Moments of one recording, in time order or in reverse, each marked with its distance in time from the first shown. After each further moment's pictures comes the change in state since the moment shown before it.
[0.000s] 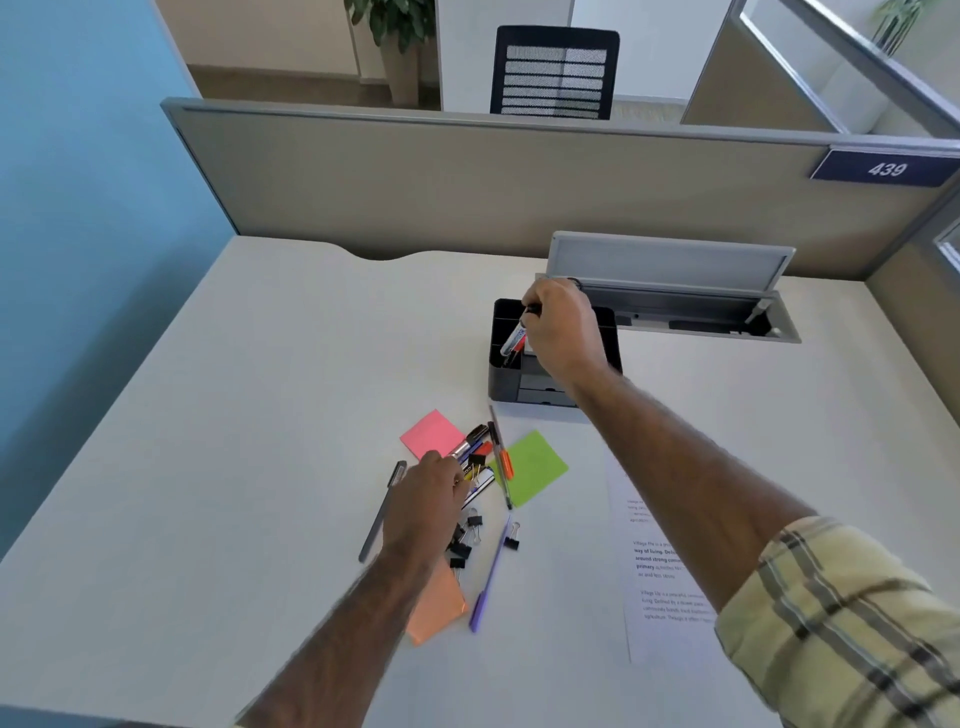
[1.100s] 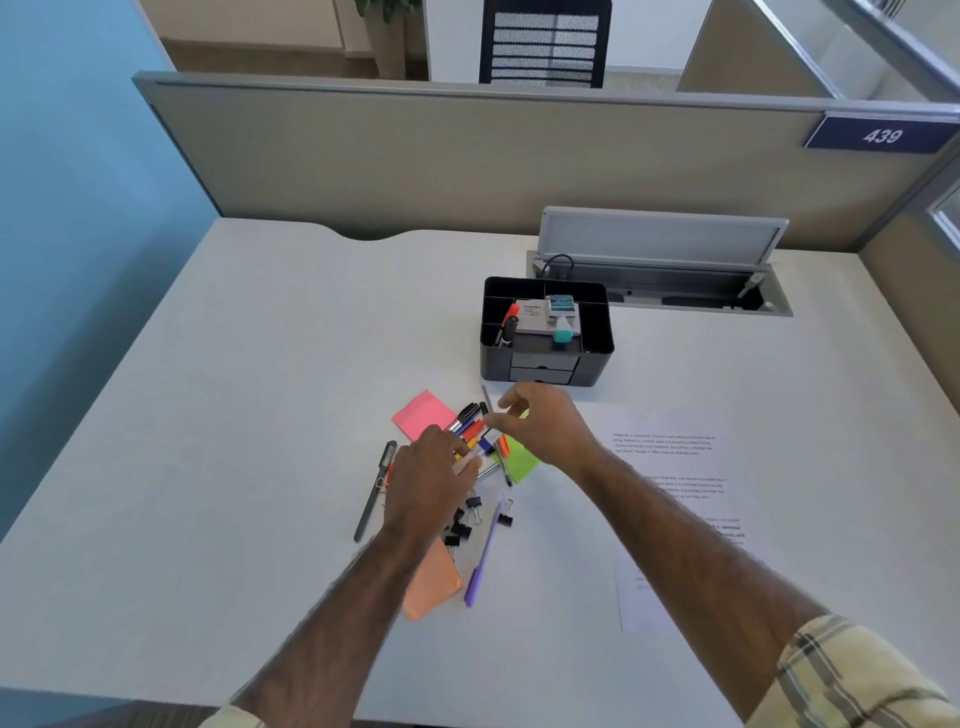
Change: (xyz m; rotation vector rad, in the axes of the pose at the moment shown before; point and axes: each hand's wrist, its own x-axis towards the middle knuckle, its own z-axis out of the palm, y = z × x) left_hand 0.000 0.011 -0.002 -0.214 0.044 -0.012; right_hand -0.107 0.041 0.043 0.207 -0.418 0.219
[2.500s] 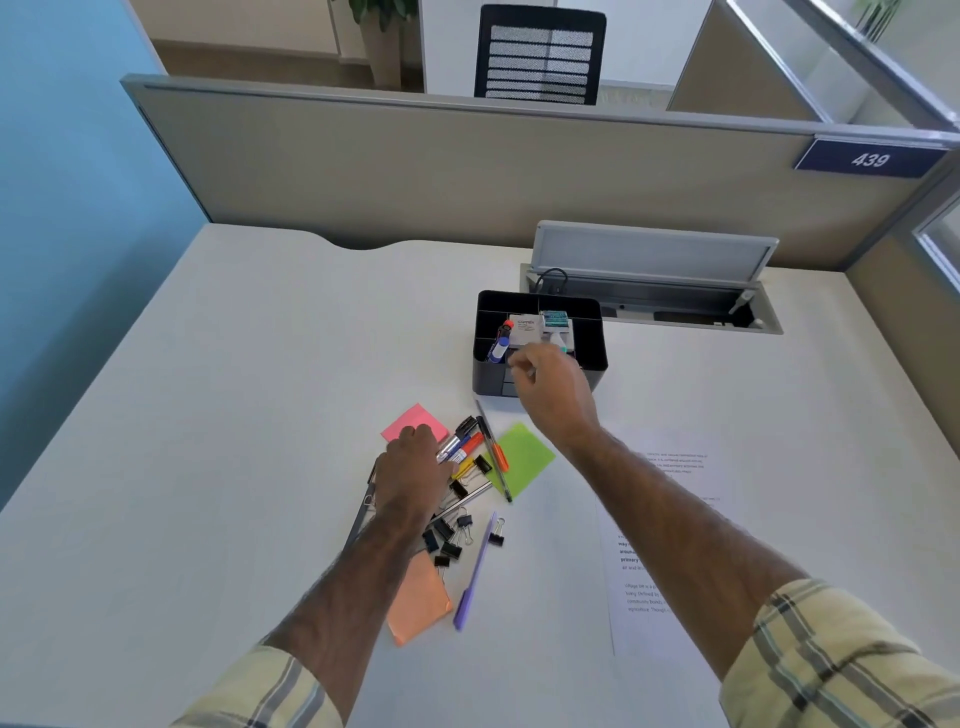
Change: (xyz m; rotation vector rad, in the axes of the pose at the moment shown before) left_hand 0.042 -0.011 0.012 0.255 -0.152 -0.120; right_hand 0.043 -0.008 -0.029 -0.164 0.322 -0.199
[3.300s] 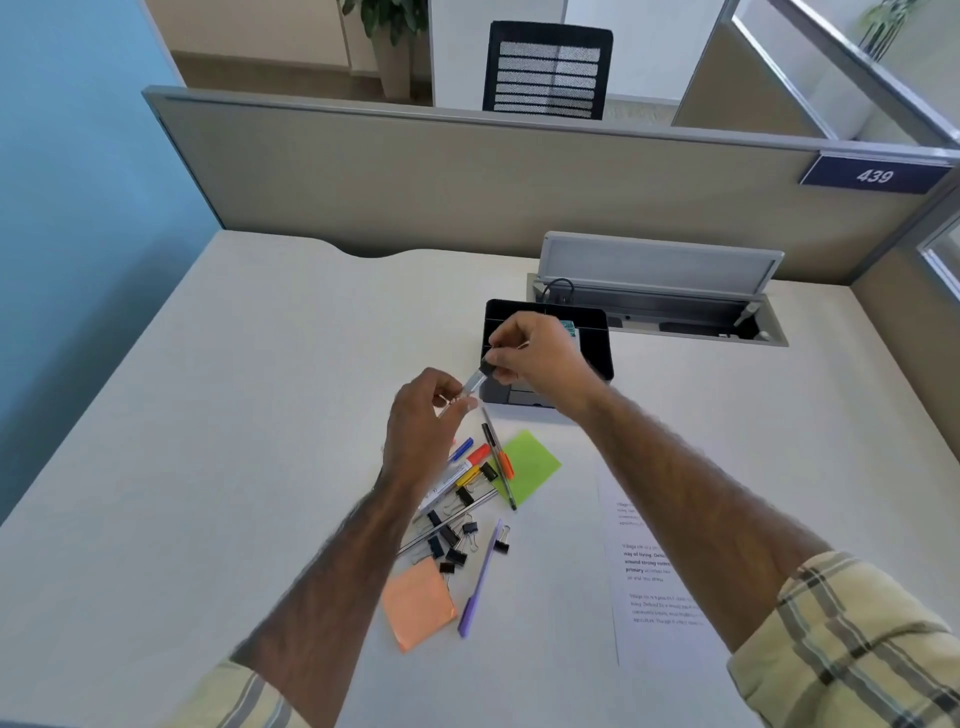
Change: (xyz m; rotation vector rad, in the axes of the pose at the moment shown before) left_hand 0.014 0.019 -0.055 -0.740 0.289 0.141; right_hand 0.030 -0.047 -0.031 0.578 -0.251 0.179
